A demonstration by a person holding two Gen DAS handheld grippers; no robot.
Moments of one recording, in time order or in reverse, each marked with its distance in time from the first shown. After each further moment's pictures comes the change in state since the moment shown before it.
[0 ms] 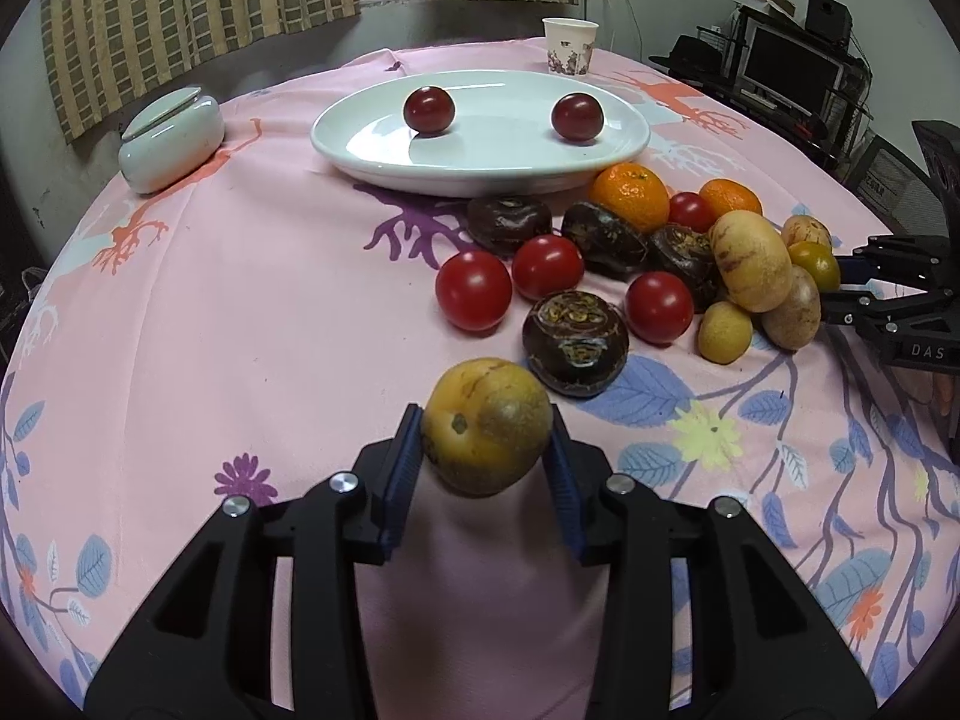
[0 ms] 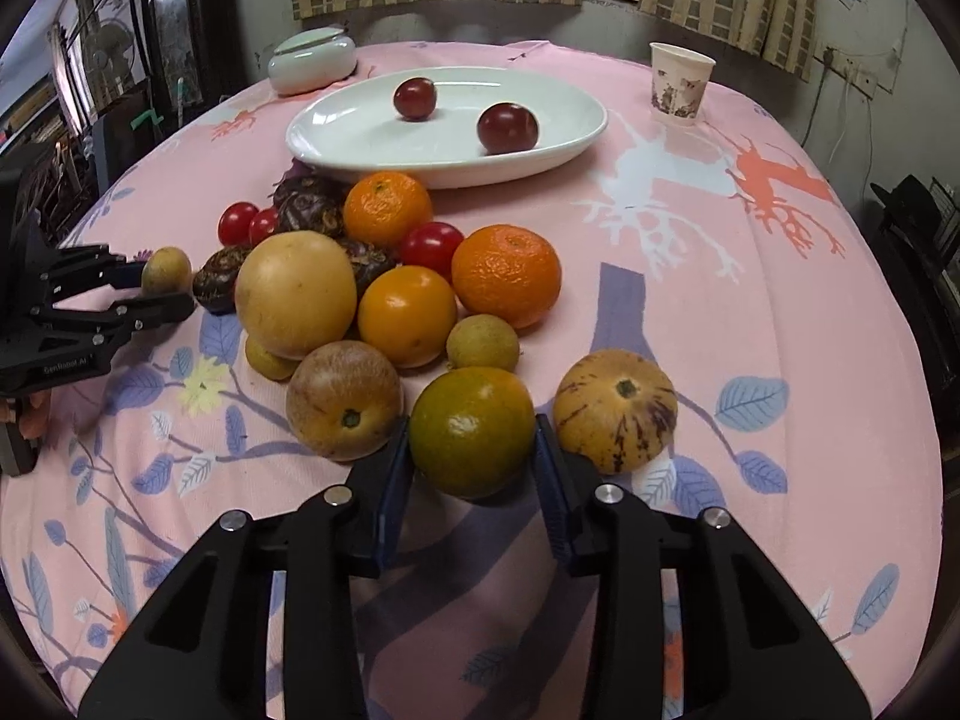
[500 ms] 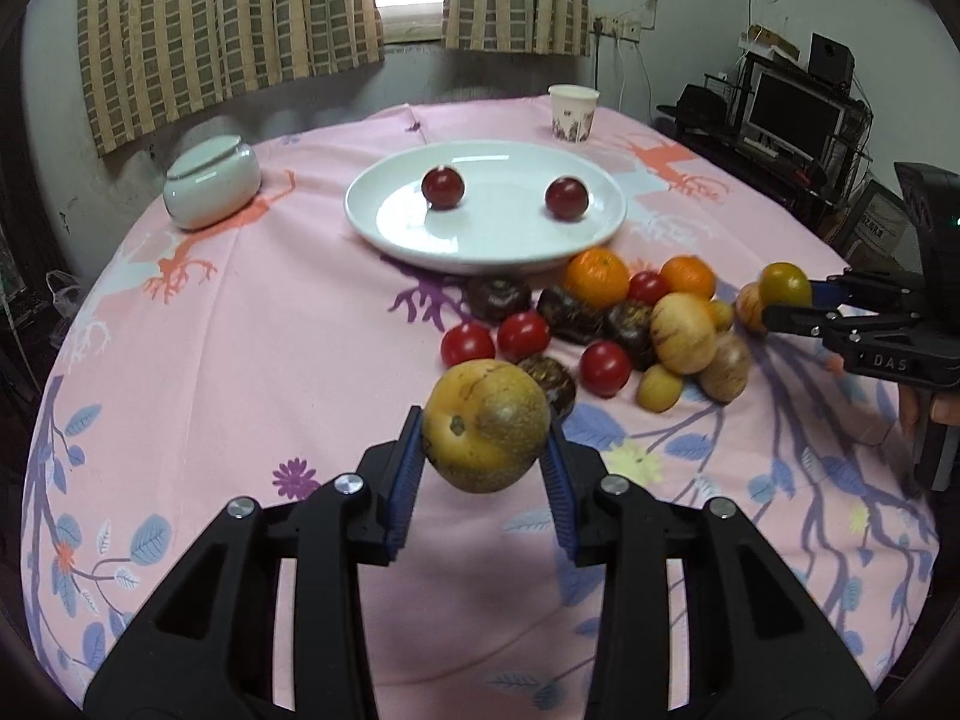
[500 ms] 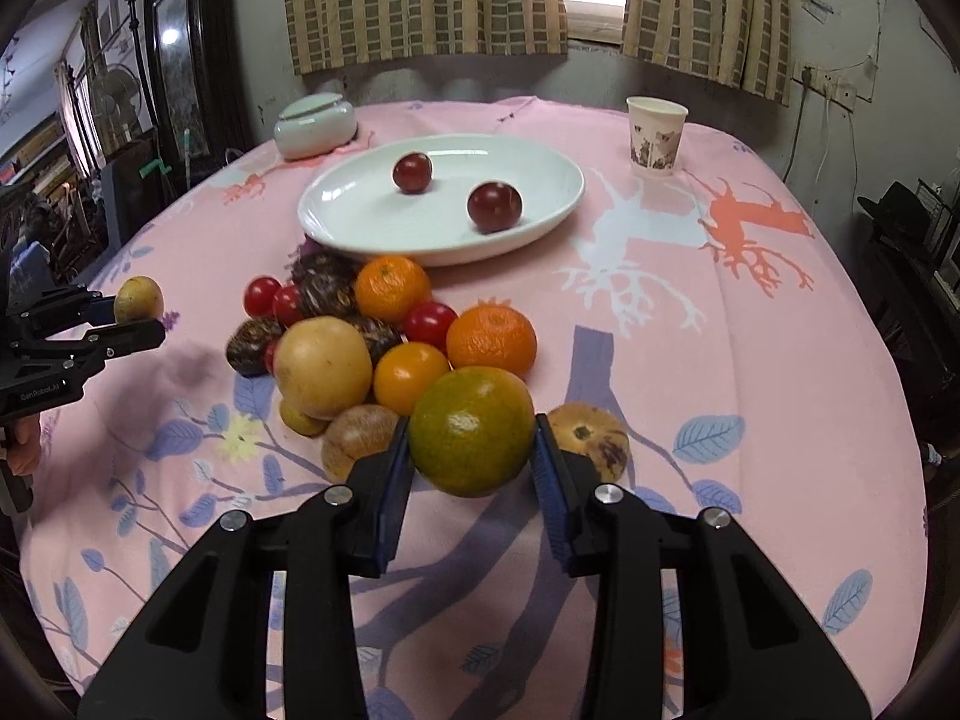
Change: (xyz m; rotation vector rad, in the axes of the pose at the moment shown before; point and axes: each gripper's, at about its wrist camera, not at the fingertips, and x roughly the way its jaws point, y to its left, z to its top) left arm -0.063 -0.011 0.013 -0.032 -0.108 0.024; right arm -0.040 -0.005 0.011 0.041 -0.123 0.048
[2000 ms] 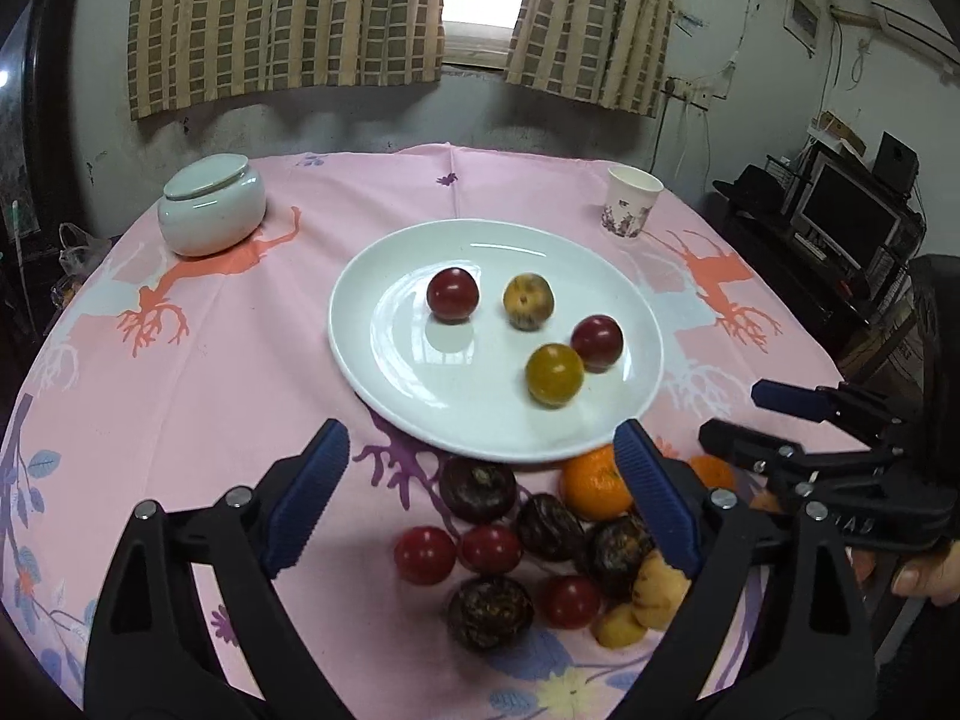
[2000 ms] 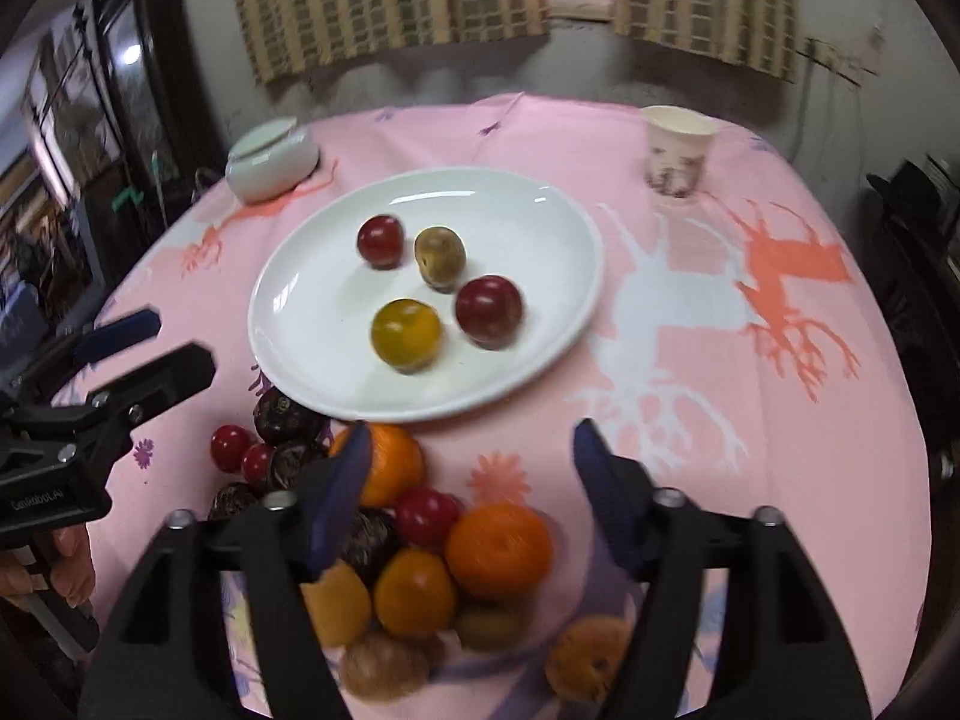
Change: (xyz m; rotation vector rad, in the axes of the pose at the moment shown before) left arm 0.050 -0.002 0.090 -0.200 -0.049 0.037; right arm 0.042 -0.017 0.080 0.112 0.048 -0.003
